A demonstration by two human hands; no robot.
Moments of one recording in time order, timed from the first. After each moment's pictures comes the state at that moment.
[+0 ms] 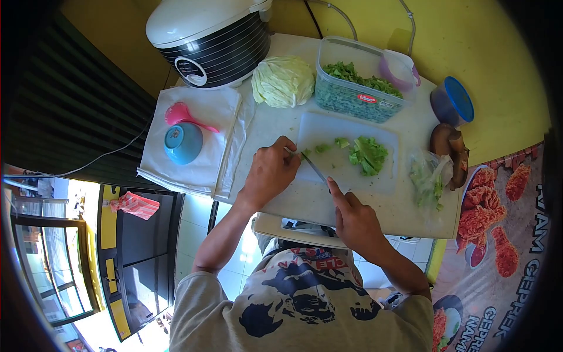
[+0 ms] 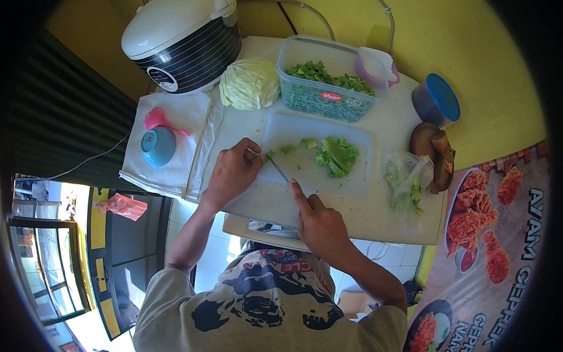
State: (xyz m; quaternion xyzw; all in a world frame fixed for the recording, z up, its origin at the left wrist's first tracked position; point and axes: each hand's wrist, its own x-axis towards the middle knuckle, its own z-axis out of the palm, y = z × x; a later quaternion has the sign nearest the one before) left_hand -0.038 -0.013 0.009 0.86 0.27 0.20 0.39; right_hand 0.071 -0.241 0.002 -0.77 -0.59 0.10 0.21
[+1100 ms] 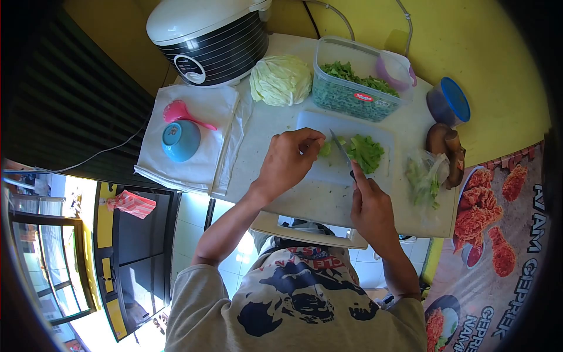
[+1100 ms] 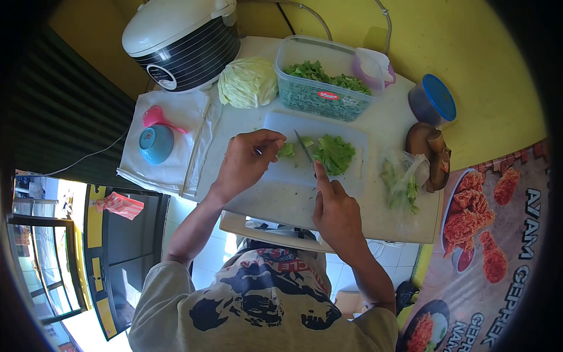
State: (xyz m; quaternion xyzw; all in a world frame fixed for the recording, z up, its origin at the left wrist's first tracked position) left_hand -0.008 -0.026 0.027 0.82 0.21 0.24 0.48; right_hand 0.093 -0.242 0.020 -0.81 -0.52 0.03 0.26
